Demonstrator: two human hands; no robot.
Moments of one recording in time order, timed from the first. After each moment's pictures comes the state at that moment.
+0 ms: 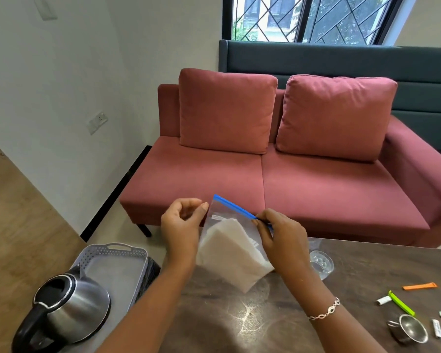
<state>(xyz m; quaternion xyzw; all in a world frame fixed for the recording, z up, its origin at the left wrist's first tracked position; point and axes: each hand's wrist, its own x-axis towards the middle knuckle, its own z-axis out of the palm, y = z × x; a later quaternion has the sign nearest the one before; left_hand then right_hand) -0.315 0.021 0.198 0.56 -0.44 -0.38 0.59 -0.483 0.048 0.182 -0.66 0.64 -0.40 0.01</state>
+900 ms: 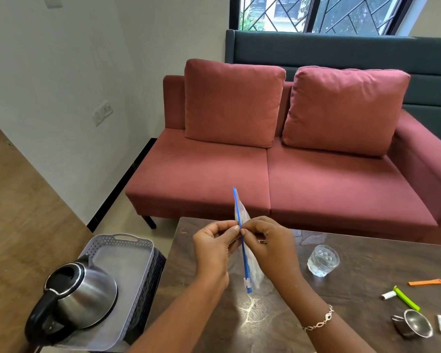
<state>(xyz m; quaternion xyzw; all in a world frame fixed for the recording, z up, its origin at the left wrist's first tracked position) -0.345 0.058 0.190 0.51 -0.27 -0.60 0.55 -0.449 0.061 0.173 -0.65 0.59 -0.44 0.20</state>
